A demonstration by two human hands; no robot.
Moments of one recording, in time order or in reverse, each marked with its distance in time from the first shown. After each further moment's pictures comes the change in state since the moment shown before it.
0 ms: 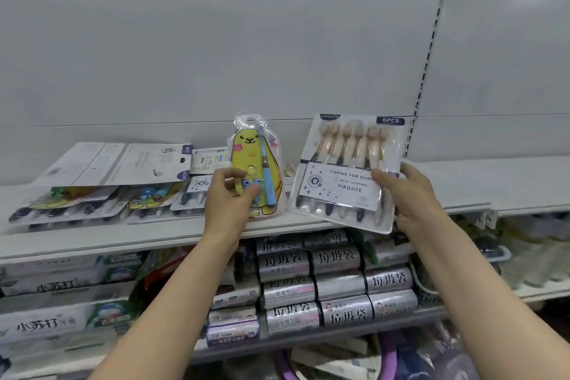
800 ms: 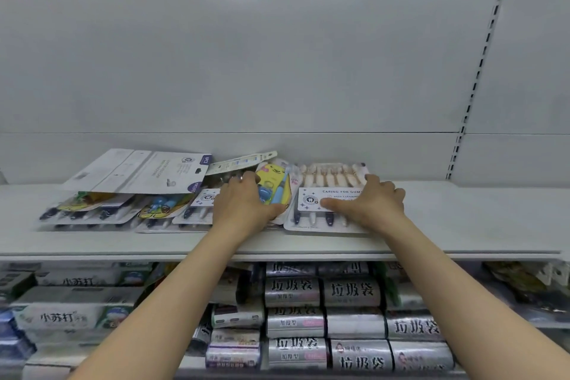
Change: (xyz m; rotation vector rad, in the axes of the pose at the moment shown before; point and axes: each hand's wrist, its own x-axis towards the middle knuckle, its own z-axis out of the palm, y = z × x) left_hand 0.036 0.017 0.024 1.019 -0.087 0.082; right_hand 0.059 0.014 0.062 -1.145 -0.203 -0.168
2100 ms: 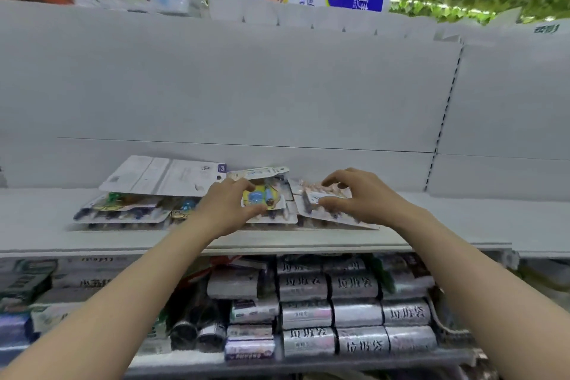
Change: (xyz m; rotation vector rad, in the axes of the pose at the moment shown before) left_hand -0.018 -0.074 -0.076 0.014 -0.132 0.231; right_hand -0.083 -0.061 -0.046 -0.124 -0.031 -0.571
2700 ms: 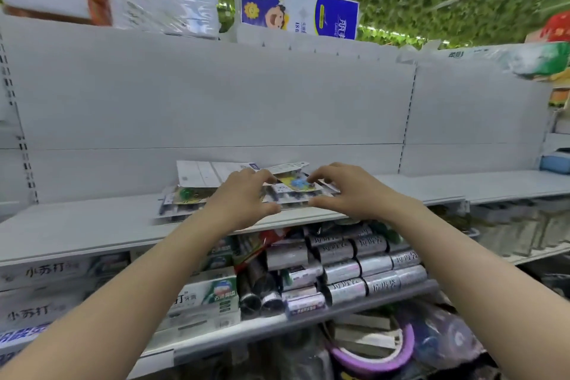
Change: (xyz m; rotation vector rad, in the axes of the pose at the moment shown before) left_hand -0.112 -0.099 -0.119 -0.032 -0.045 0.380; right_hand -0.078 -0.239 0.029 -0.146 0.065 0.072
